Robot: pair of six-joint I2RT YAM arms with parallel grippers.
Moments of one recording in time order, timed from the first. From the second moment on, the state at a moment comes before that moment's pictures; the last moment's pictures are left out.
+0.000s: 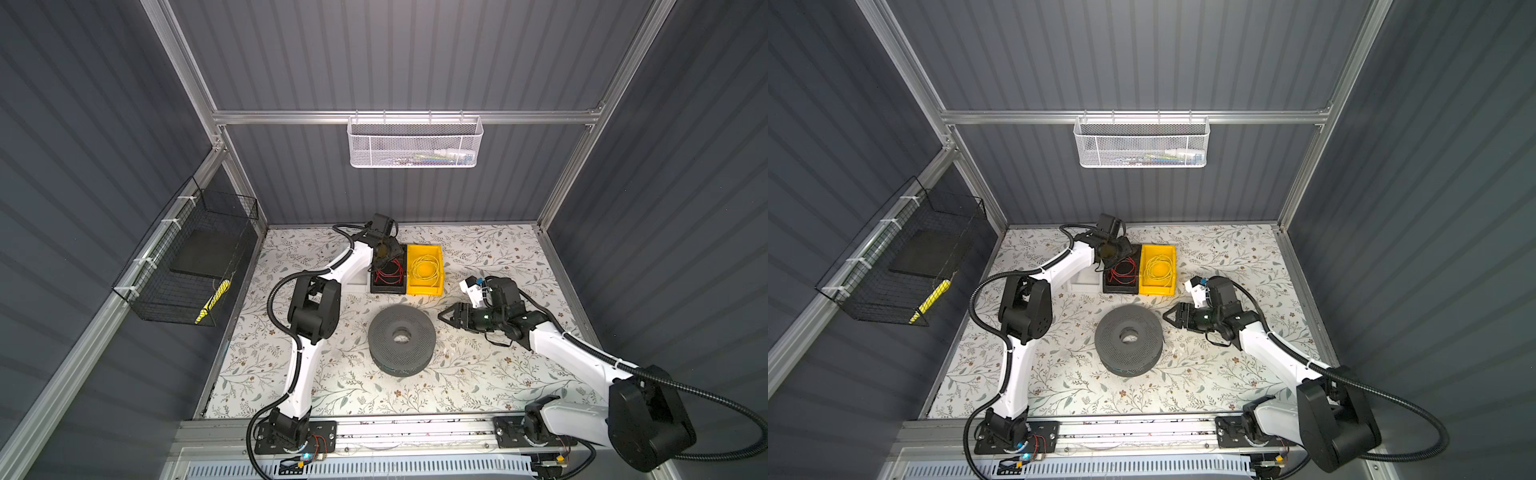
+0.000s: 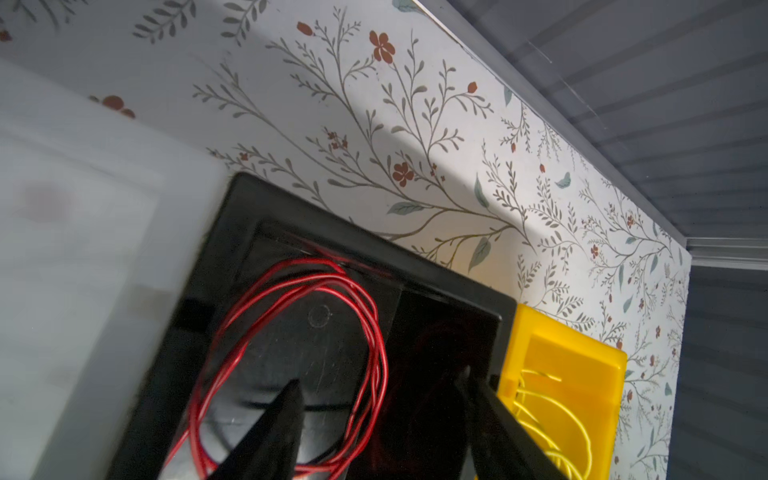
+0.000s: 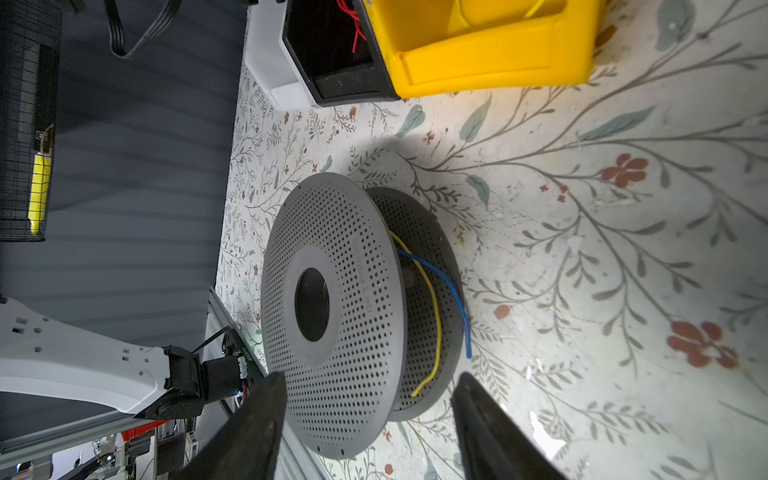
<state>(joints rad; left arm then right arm) -0.48 2.29 1.94 -0.54 0.03 -0.87 0.36 1.23 0.64 -0.20 -0.62 0.56</state>
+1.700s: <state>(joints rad) -0.52 2.12 1.87 -0.55 -0.02 -0.93 0.35 1.16 0.66 -0.27 -0.53 0.51</state>
